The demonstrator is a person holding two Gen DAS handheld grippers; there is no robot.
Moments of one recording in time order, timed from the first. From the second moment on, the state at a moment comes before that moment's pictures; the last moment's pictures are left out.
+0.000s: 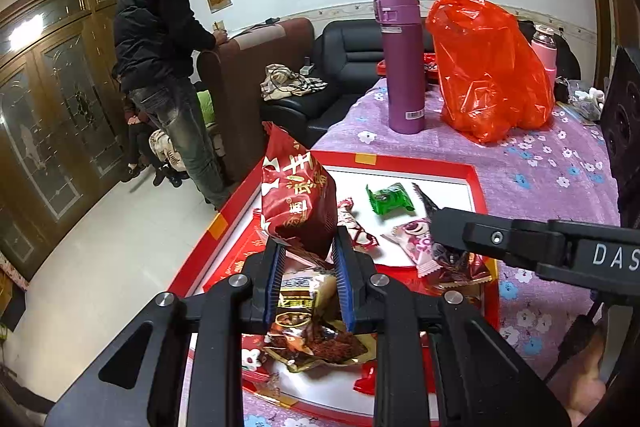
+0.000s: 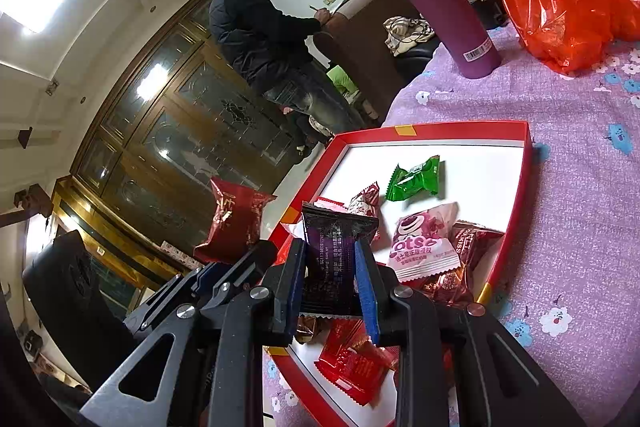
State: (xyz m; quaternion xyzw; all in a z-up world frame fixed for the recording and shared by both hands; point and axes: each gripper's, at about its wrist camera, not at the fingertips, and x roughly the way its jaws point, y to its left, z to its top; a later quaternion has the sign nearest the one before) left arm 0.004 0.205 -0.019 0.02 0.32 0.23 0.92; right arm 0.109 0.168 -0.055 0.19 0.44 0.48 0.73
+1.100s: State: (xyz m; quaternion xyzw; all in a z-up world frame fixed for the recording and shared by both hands) left arm 0.020 0.184 -0.024 0.06 0.34 0.28 0.89; right arm 0.091 0.164 -0.032 0.12 0.39 0.44 0.80
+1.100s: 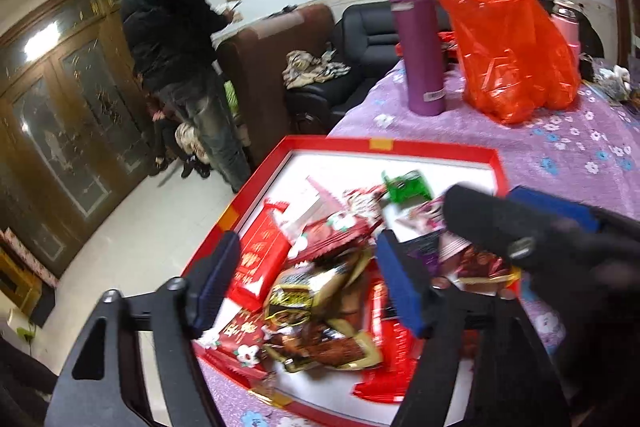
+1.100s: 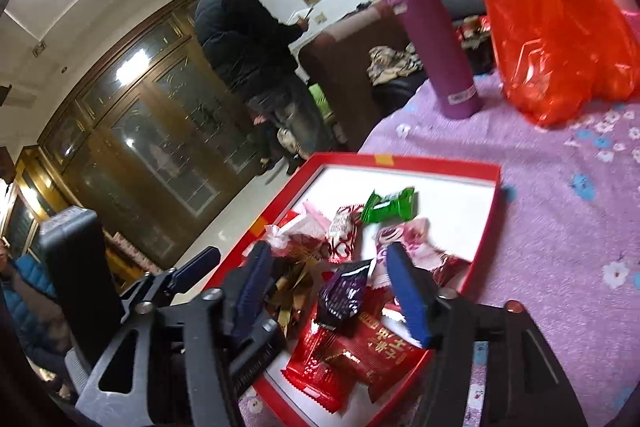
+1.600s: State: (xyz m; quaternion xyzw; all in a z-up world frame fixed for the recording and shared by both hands) left arm 0.011 0.205 -0.018 0.02 0.34 0.32 0.89; right arm 0.082 0.163 -0.025 0.09 0.37 0.42 0.83
